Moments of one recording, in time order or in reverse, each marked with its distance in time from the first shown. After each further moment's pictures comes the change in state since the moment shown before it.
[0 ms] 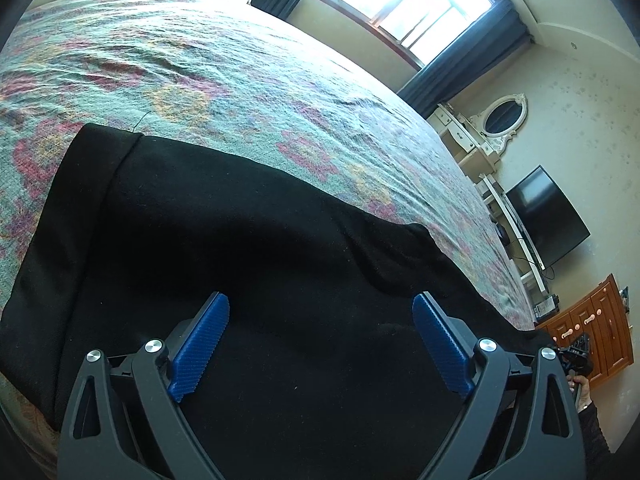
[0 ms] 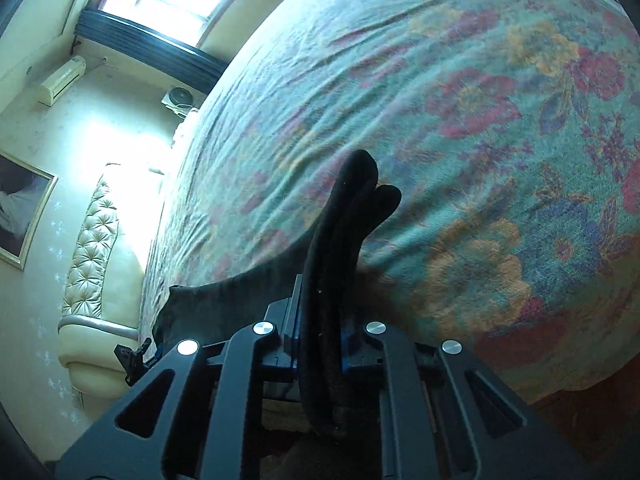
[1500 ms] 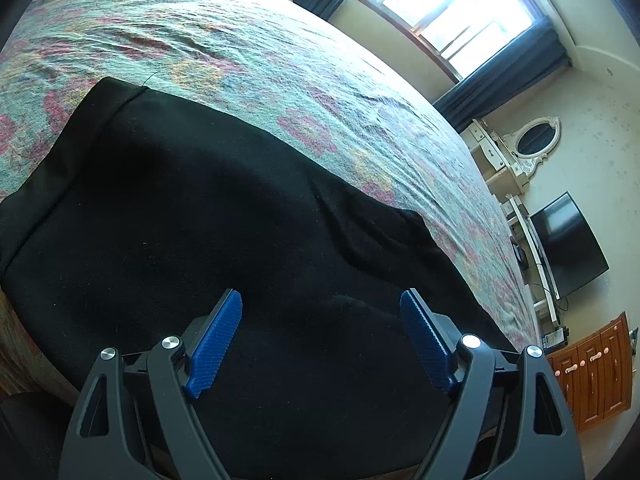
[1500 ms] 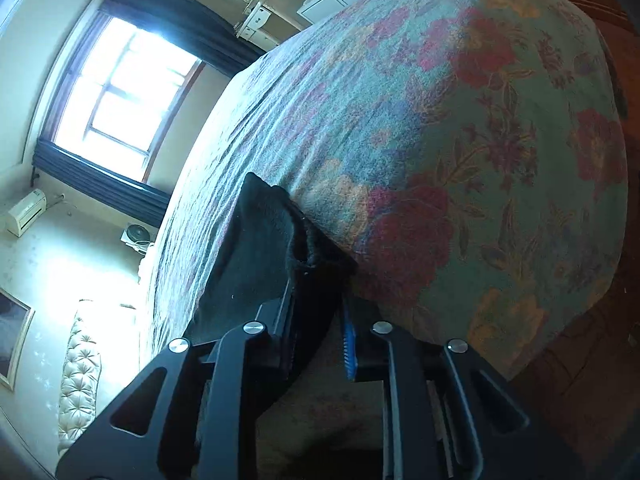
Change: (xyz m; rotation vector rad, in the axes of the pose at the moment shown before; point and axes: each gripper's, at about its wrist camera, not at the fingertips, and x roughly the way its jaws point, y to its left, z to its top) left arm 0.006 -0.041 -0.026 -0.127 -0.013 0.105; right arm 0.013 -0.082 -0.104 0.346 -0.437 -0.135
